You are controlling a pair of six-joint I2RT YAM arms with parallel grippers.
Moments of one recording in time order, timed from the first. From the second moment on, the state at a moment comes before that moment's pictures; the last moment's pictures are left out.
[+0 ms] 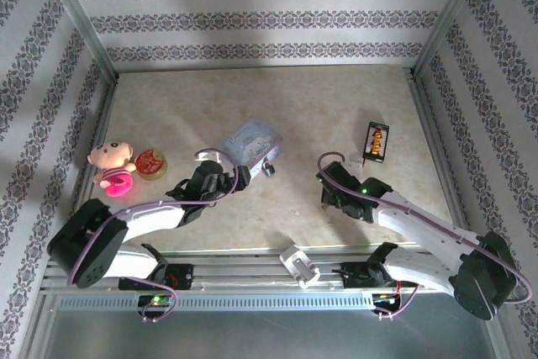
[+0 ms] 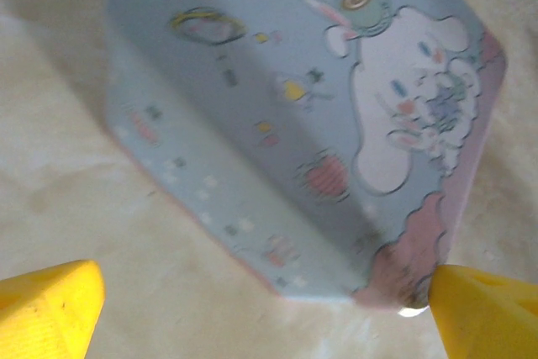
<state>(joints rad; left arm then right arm) -0.62 1.36 0.44 0.30 -0.16 -0.73 0.71 1.06 0.66 -0.81 0.37 0.86</state>
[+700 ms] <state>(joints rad) -0.62 1.56 0.64 0.42 -0.15 -0.62 0.75 1.05 0.46 -0.62 0.18 1.14</state>
